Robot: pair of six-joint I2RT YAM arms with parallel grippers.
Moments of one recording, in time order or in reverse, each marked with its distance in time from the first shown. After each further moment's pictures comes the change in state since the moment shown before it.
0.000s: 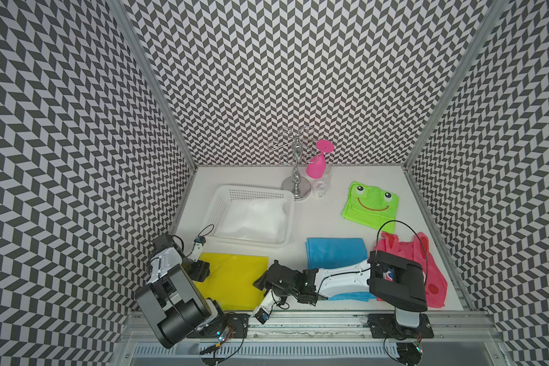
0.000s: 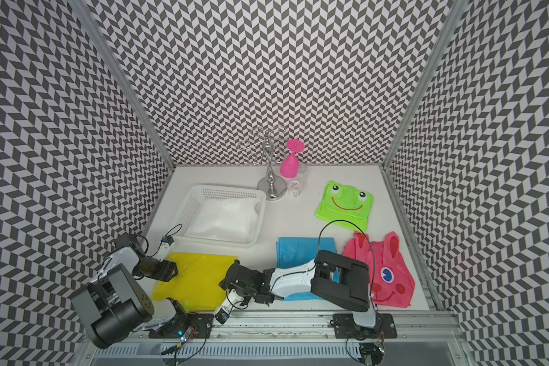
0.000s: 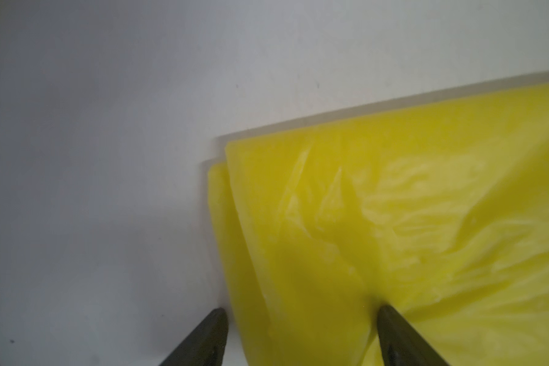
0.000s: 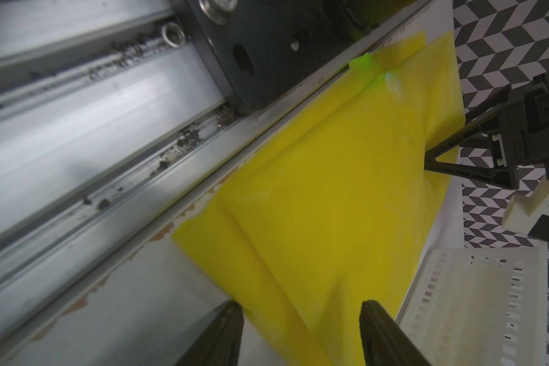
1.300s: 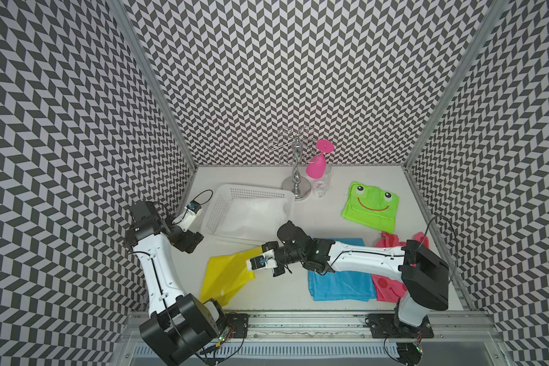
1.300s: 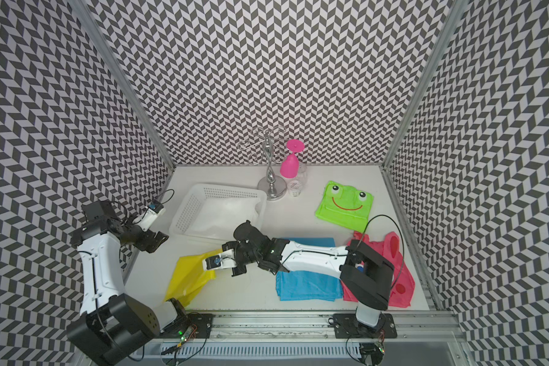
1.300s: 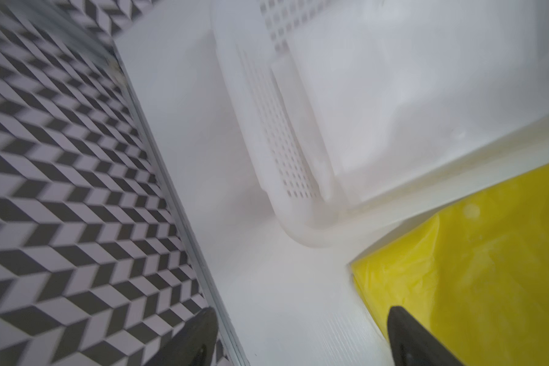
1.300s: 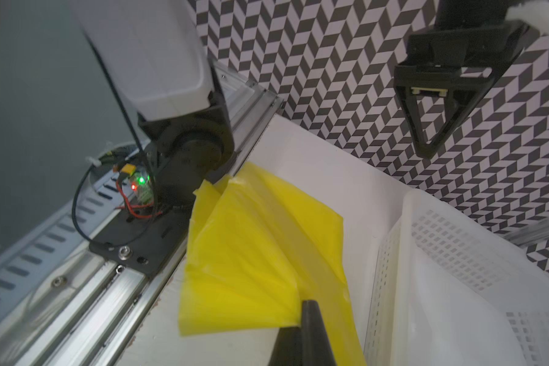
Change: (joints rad) left arm -0.093 -0.182 0.522 -0.323 0.314 0.201; right arm -0.216 -0.173 0.171 -0.043 -0.442 0.734
